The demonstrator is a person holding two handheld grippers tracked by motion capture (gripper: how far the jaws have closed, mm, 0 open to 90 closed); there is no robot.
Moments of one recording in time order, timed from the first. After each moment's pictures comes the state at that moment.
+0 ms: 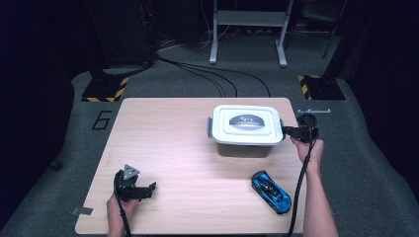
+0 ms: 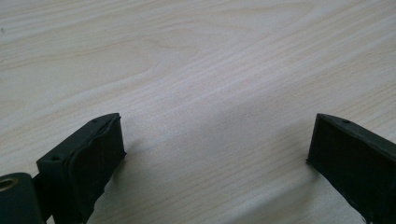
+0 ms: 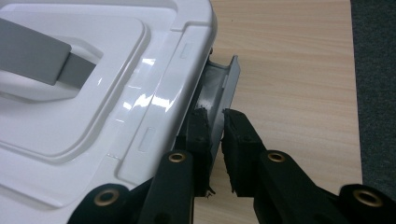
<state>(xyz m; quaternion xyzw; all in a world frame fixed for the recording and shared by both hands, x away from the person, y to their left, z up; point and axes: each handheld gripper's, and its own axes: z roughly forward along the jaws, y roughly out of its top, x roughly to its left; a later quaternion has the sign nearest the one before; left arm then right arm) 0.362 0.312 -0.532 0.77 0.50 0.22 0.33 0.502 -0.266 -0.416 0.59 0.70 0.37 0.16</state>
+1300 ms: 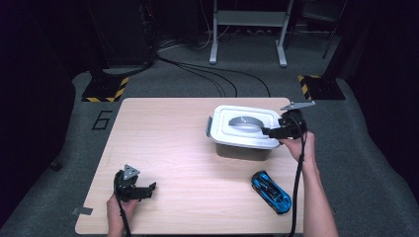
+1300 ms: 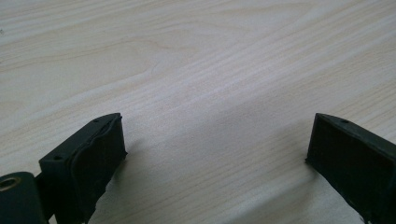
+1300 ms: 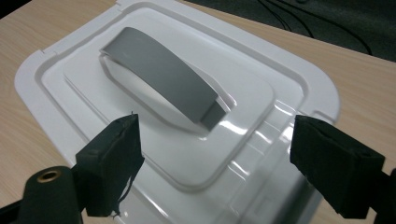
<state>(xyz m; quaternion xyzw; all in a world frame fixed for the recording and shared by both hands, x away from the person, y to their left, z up) 0.362 0.313 -0.531 0.77 0.50 0.22 0.33 0.488 -0.212 -0.374 0.45 0.79 0.38 0.17</state>
